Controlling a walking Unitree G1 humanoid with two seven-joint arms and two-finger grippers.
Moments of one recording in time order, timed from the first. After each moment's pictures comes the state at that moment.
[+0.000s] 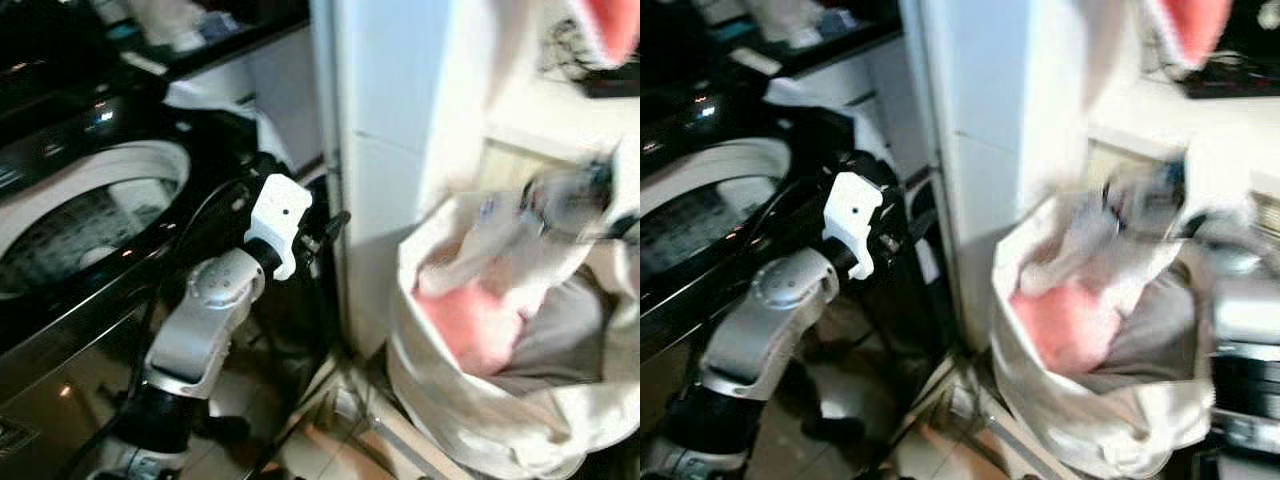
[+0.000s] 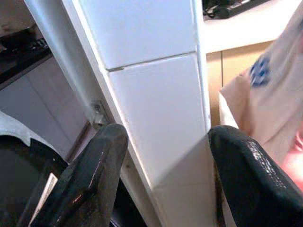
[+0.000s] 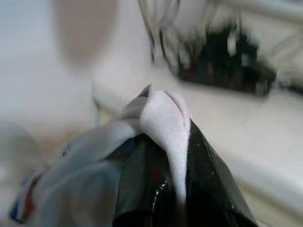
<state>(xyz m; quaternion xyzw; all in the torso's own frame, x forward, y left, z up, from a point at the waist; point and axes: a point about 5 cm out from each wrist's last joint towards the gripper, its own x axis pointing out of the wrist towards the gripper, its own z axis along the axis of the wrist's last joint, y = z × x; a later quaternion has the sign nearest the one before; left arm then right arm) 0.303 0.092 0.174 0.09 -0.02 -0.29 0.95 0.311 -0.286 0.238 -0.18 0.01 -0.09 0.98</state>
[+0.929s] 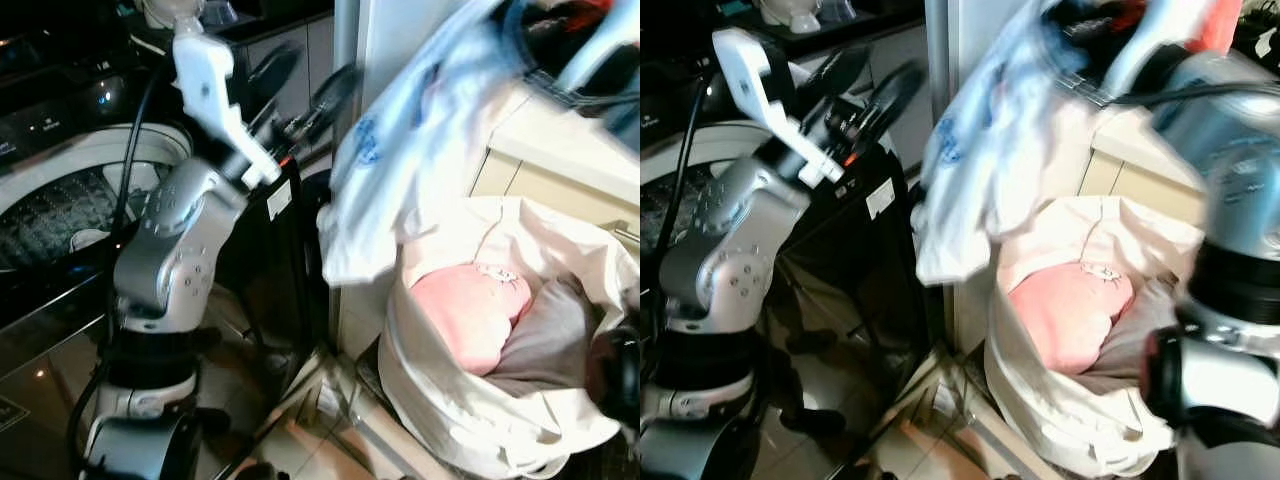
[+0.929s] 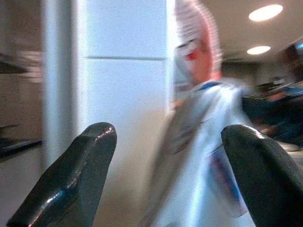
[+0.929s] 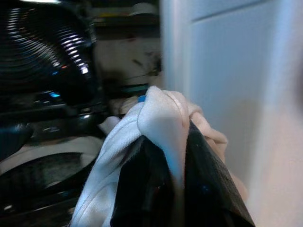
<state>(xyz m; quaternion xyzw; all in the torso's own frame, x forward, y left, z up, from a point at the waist) 0.305 0.096 0.296 -0.09 -0.24 -0.39 0.88 0.317 -0.165 0.354 0.04 -0.08 0.30 0.95</state>
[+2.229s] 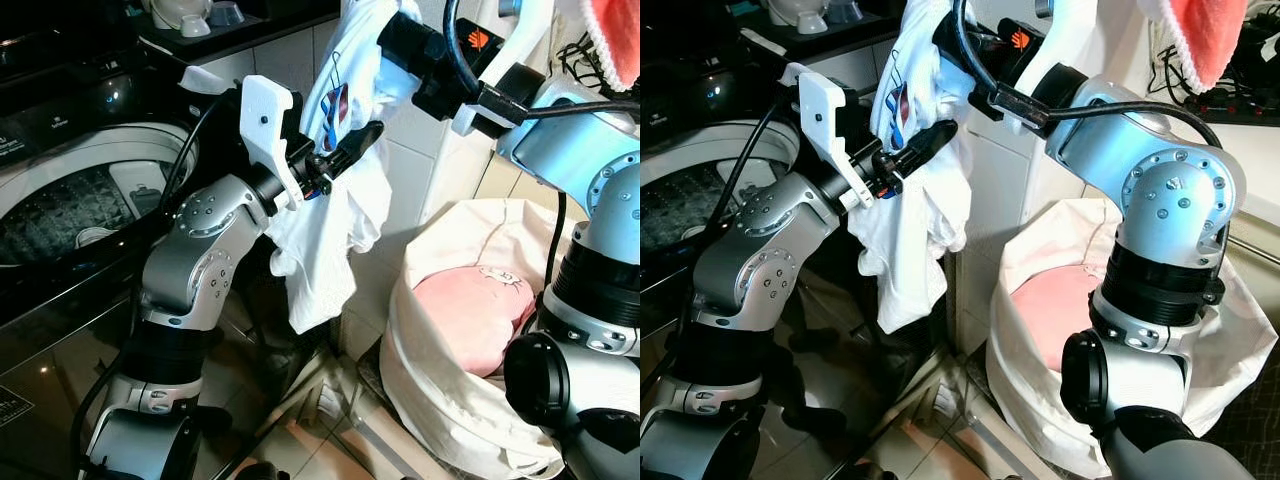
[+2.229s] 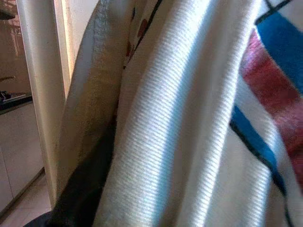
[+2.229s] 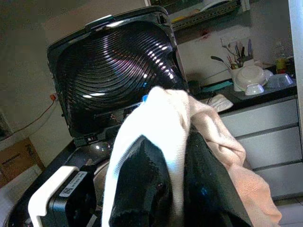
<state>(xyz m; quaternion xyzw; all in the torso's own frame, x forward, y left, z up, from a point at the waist) 0.321 0.083 0.256 -0.05 -0.13 -0.40 0.91 0.306 -0.106 0.345 0.18 -0.05 0.42 0.89</state>
